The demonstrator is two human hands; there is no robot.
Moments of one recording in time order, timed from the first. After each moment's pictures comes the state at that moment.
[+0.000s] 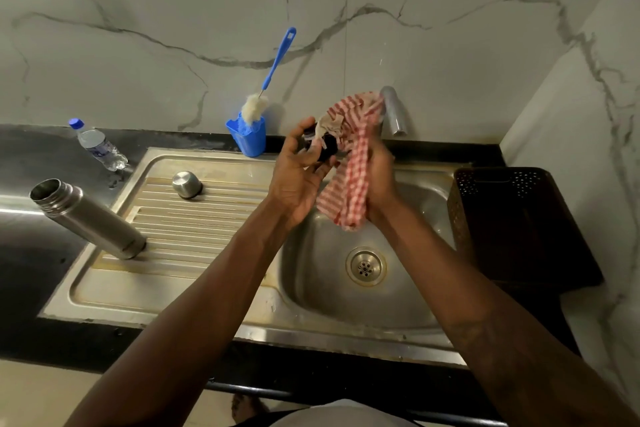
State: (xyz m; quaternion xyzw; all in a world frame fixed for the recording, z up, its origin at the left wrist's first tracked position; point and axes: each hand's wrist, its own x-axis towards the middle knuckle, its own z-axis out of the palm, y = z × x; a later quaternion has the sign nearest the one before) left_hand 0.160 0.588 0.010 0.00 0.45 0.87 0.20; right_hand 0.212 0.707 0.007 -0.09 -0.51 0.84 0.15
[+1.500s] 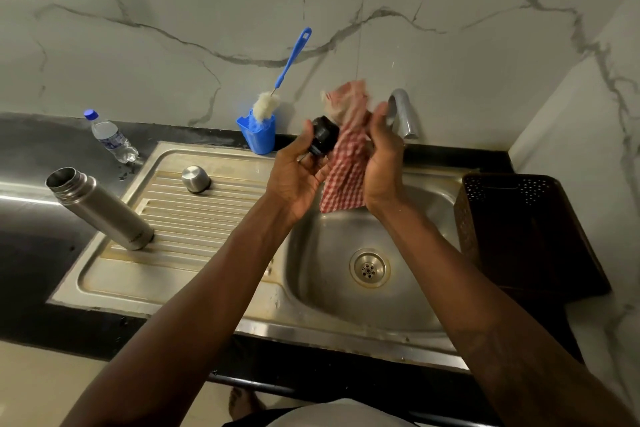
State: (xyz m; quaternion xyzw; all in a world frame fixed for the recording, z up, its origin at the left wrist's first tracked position) left_hand 0.163 0.572 0.021 0.00 0.44 0.86 0.24; right_hand 0.206 0.690 0.030 -0.01 -0.53 0.82 0.22
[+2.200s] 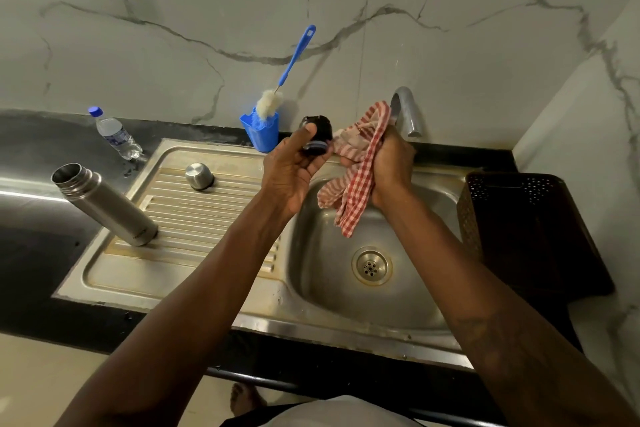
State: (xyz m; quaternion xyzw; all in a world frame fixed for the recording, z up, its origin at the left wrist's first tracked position) left_hand 0.153 0.558 0.012 -0.01 0.43 0.89 0.18; right_hand 0.192 0.704 0.020 -0.30 -0.49 0.80 0.18
